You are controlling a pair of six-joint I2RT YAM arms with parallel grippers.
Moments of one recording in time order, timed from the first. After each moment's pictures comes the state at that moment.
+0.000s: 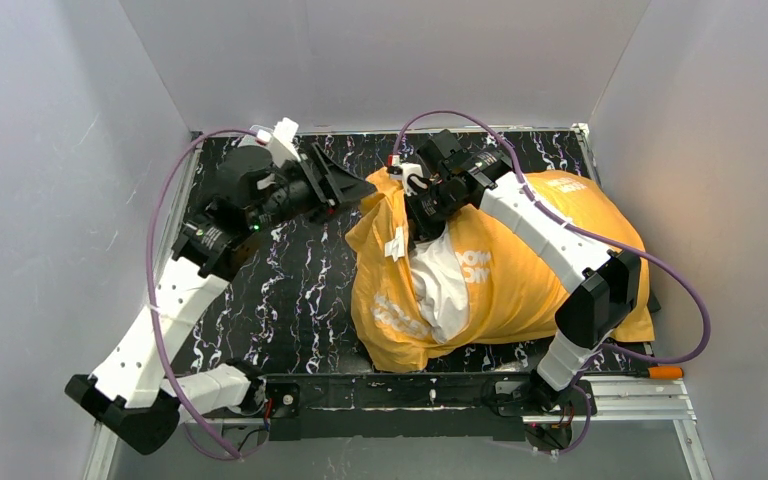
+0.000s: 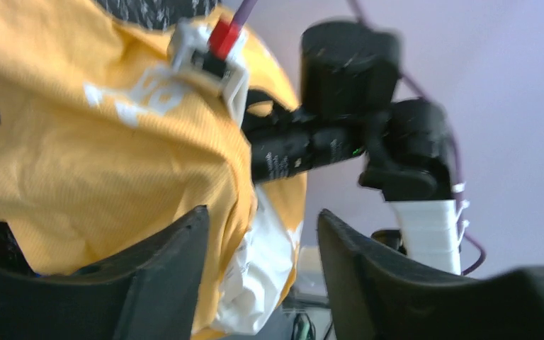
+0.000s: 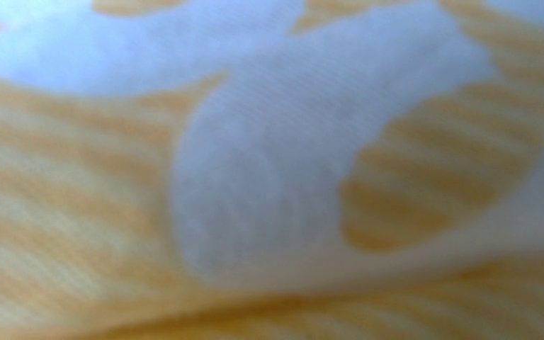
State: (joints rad) left arm -0.53 1.10 1.38 -0.52 0.31 -1.01; right arm 0.68 1.69 1.72 -1.16 -0.57 0.16
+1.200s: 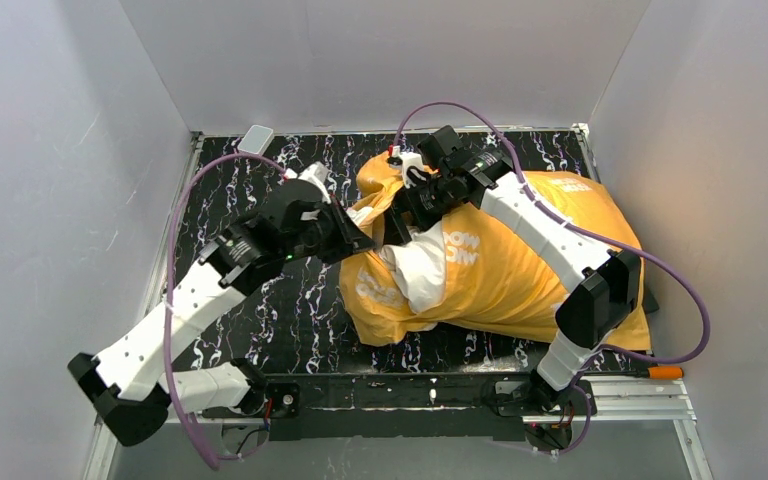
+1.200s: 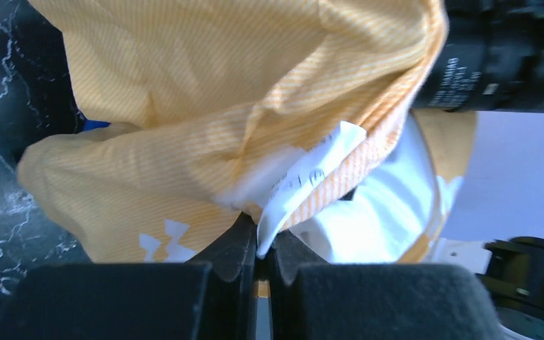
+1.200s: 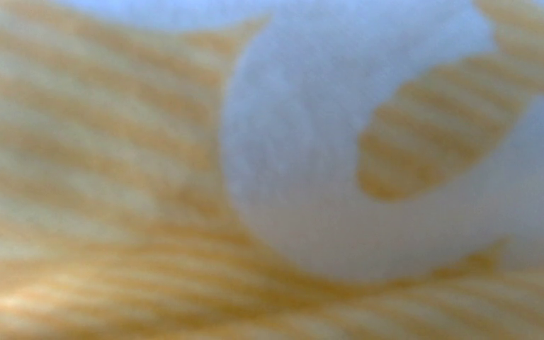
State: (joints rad) left arm -0.79 1.16 1.34 -0.82 -0.02 -0.97; right arm 0.67 1.69 1.72 -1.07 -0.51 0.16
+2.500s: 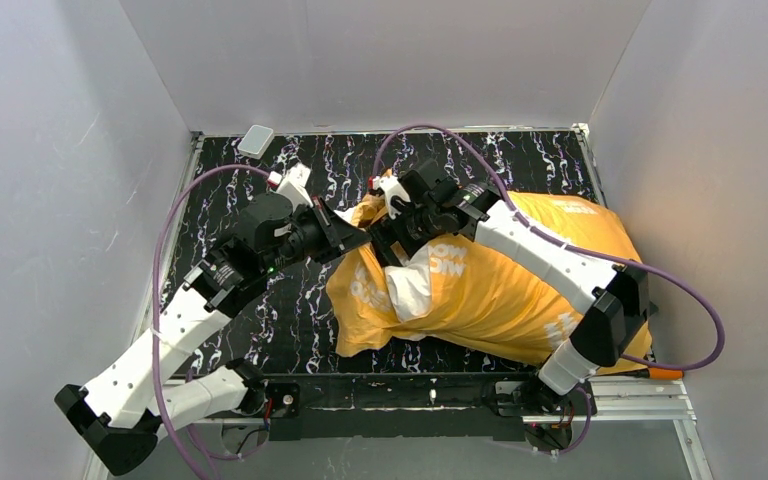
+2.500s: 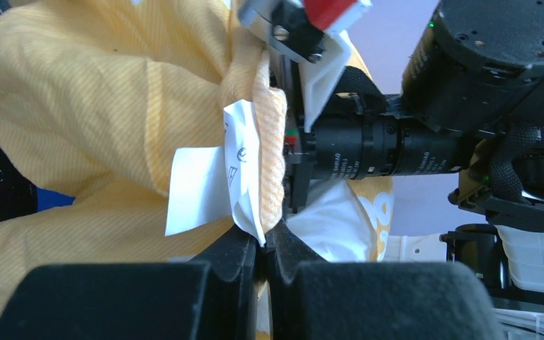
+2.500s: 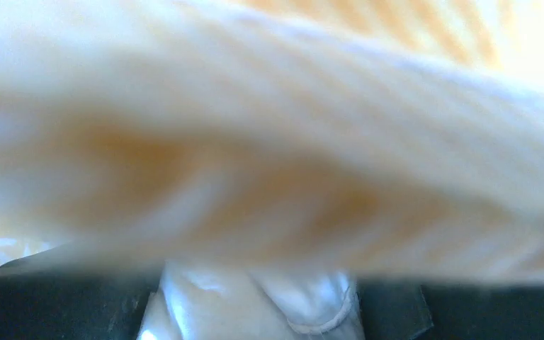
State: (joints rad) left arm -0.68 0.96 1.10 -0.50 0.11 -0.96; right arm 0.85 1.60 1.54 -0.94 -0.33 0.10
